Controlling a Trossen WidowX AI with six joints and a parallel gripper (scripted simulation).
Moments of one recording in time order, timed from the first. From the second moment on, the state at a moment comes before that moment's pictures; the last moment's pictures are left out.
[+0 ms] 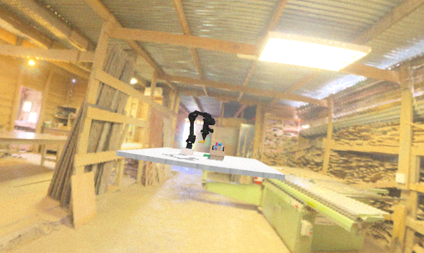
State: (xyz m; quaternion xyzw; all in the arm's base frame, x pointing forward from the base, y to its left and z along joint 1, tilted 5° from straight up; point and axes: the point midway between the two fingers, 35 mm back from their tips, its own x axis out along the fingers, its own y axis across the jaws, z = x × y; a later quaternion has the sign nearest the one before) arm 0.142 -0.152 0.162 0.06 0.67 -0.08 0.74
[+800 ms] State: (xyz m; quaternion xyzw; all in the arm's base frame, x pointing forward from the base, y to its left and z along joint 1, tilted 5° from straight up) arm 0.142 -0.152 0.161 -0.23 0.65 0.20 0.70
